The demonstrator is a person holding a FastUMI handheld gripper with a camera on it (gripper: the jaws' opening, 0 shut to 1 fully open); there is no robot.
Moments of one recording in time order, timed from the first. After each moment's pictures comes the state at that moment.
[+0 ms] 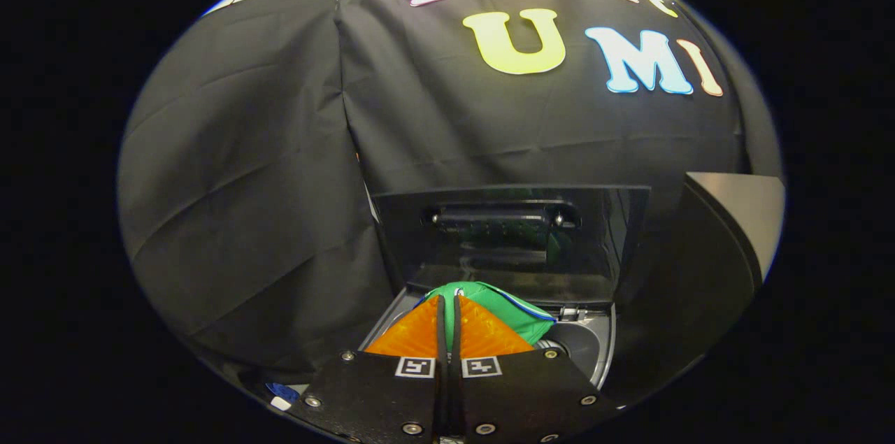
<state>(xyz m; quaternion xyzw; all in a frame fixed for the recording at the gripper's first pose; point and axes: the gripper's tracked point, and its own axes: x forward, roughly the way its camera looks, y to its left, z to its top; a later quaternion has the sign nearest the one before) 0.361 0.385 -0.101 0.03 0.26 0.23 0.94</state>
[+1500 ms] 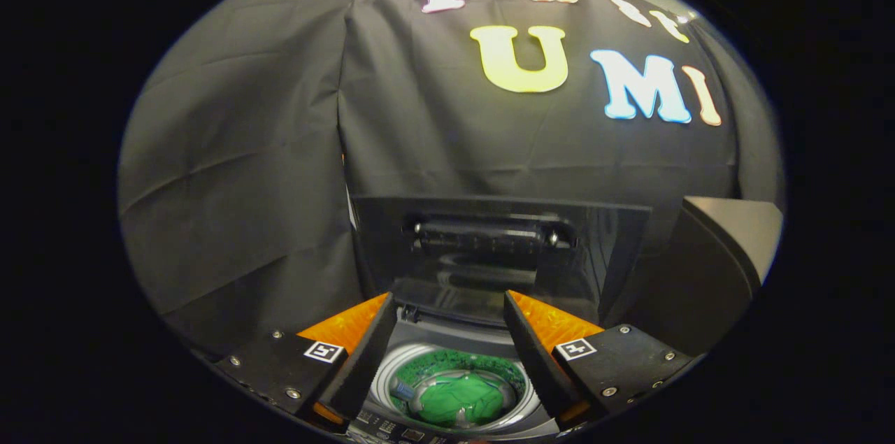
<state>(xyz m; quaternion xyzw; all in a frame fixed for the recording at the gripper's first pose) 0.389 0.387 -0.069 -0.01 0.17 0.20 0.96</state>
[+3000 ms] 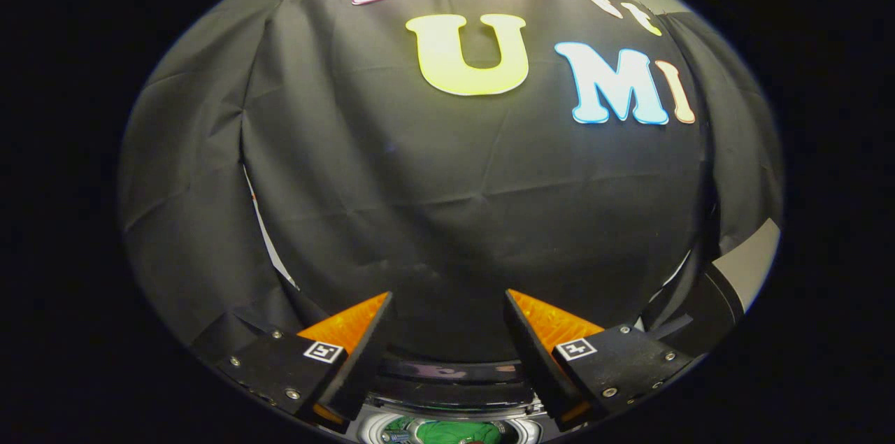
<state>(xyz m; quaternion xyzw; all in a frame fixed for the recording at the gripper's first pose) 0.574 0.390 -0.068 0.01 0.20 0.08 0.98</state>
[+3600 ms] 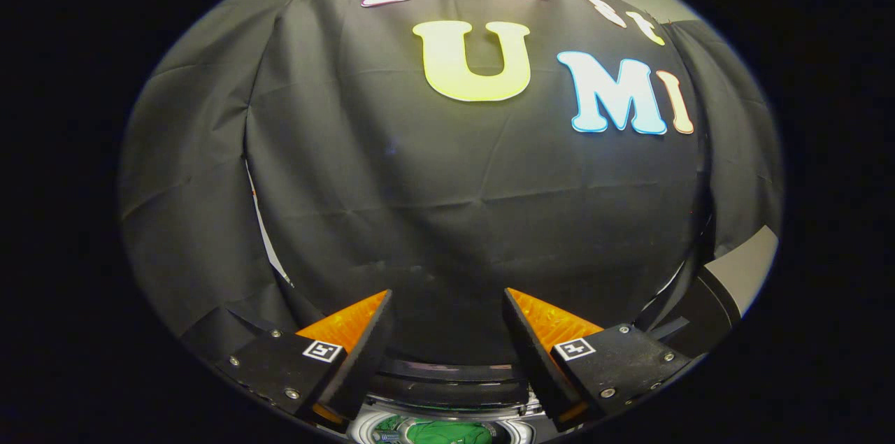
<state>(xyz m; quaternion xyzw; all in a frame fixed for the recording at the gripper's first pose) 0.560 0.392 -0.064 -0.01 0.18 0.08 0.98</state>
